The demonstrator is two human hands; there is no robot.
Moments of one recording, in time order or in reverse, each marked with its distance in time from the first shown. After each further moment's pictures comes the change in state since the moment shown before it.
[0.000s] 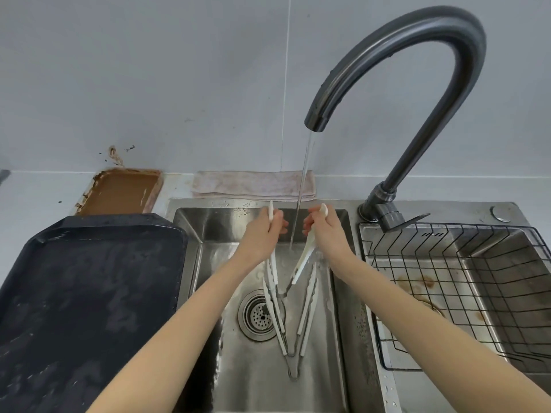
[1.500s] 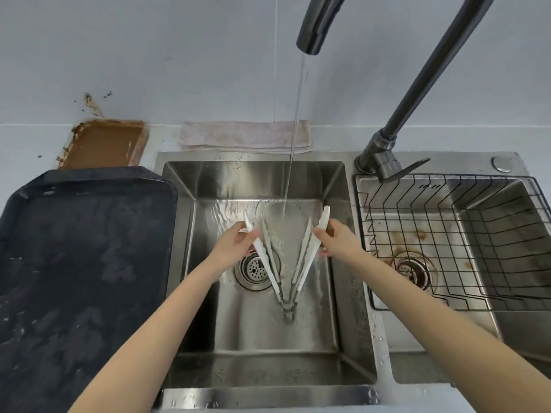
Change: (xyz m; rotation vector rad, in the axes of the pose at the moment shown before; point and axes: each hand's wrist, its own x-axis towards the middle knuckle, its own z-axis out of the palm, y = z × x) left_hand -0.053 -0.088 0.006 -0.154 -0.181 -0.348; right_hand -0.037 0.078 -0.034 -0.410 -0.174 0.291
